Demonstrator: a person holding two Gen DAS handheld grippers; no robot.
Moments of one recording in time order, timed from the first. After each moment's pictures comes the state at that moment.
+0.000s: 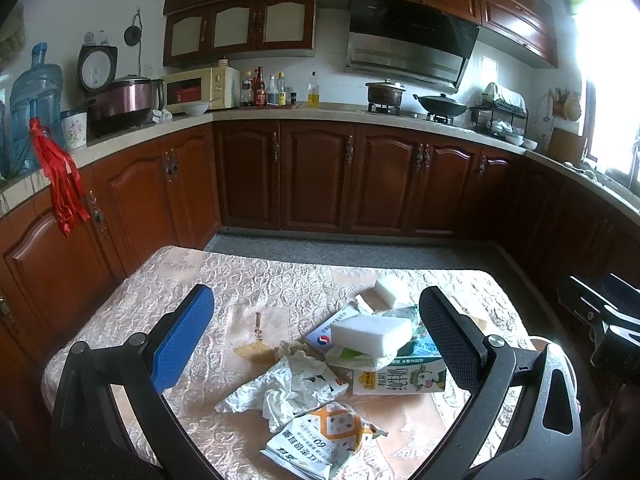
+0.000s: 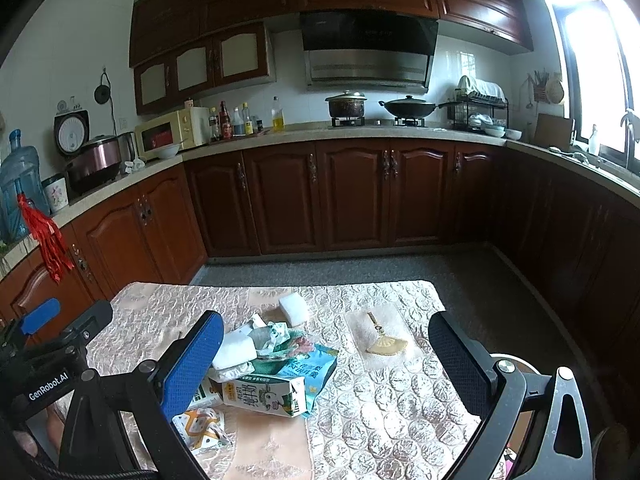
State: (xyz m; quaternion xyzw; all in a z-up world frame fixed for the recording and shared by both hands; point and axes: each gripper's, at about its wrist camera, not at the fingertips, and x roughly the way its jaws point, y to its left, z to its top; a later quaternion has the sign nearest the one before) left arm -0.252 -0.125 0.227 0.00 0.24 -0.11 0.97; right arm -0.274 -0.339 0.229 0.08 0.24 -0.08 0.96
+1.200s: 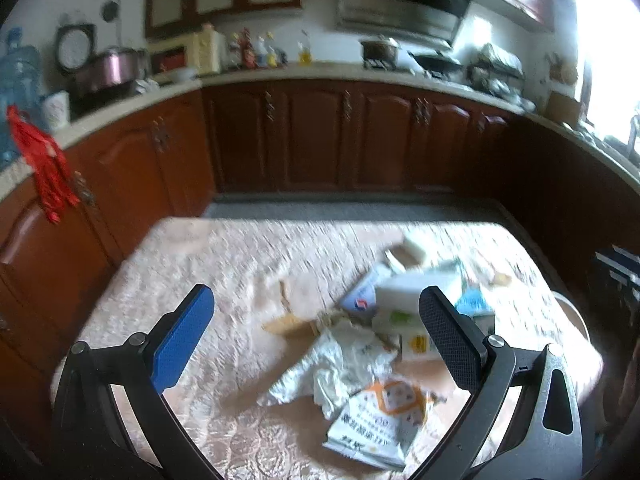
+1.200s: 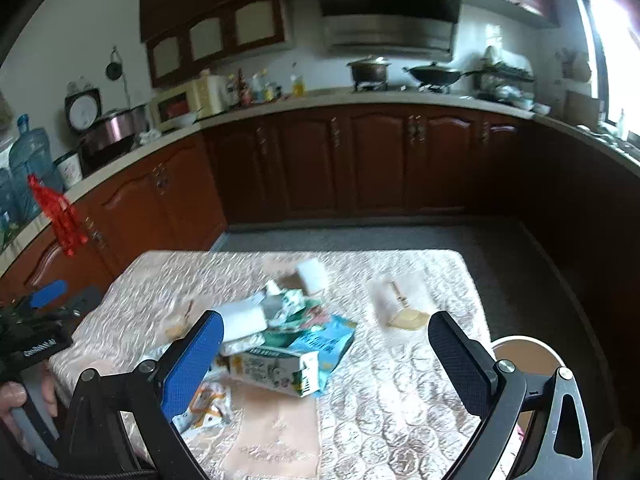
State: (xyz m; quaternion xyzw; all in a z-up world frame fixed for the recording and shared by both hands) left arm -0.208 -0.081 0.185 0.04 0.32 -0.15 0.94; right arm -0.247 -0.342 0.203 0.09 0.30 -0.02 0.95
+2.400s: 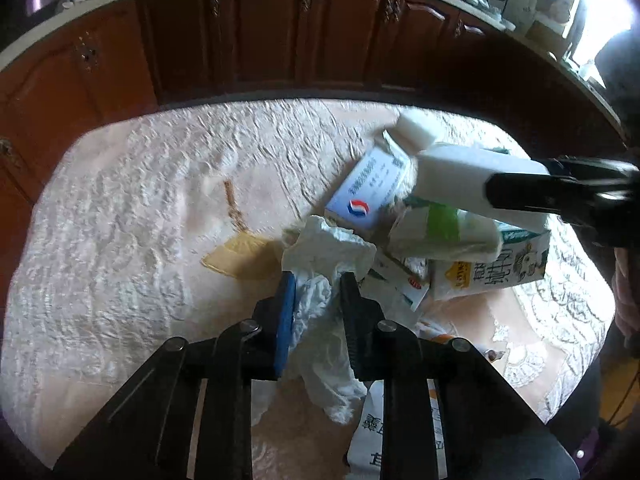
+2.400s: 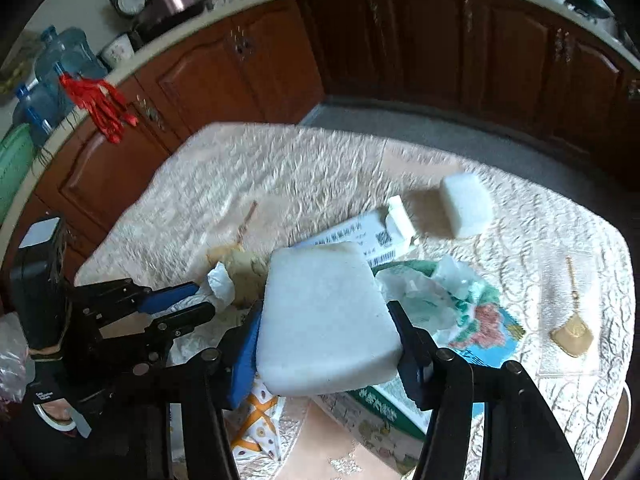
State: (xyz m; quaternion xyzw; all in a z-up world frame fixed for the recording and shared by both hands) left arm -0.135 -0.097 0.080 0.06 0.47 -0.21 0.86; right arm -0.082 -0.267 0.110 0.07 0.48 0.19 0.85
